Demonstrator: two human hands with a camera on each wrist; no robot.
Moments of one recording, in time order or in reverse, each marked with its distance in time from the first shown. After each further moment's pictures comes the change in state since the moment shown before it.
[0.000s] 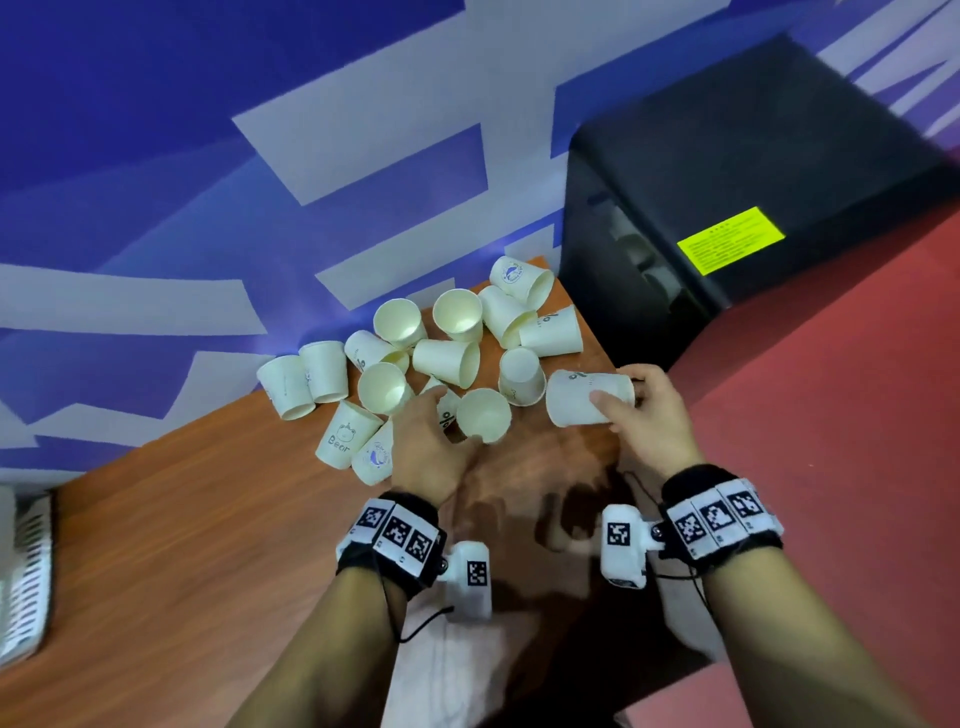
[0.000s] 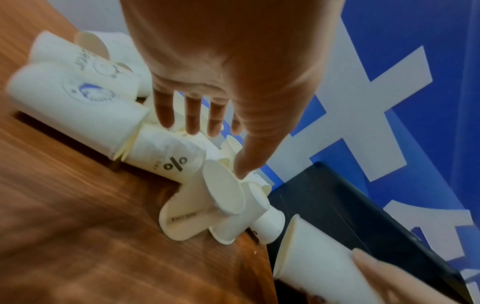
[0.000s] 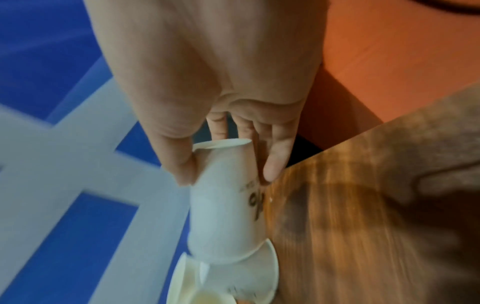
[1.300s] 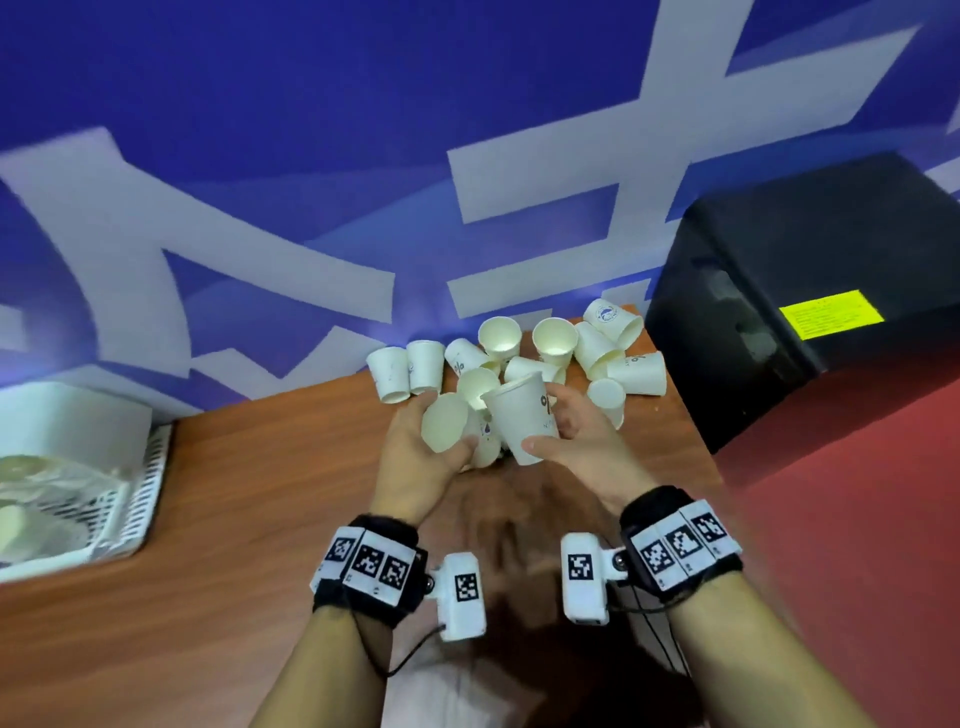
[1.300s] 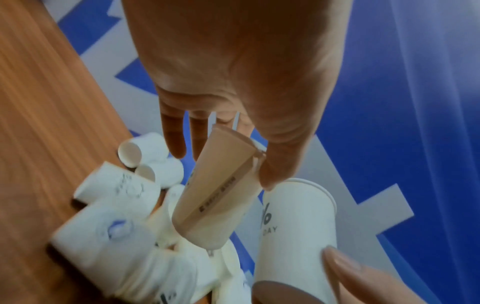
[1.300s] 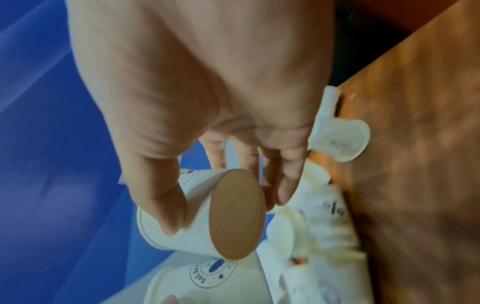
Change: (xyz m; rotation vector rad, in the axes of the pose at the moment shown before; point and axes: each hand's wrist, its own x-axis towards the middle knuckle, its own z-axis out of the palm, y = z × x) left_hand -0.057 -0.044 -0.112 -0.358 0.192 -0.027; right_hand -0.084 -0.090 0.108 0.122 -0.582 -0.109
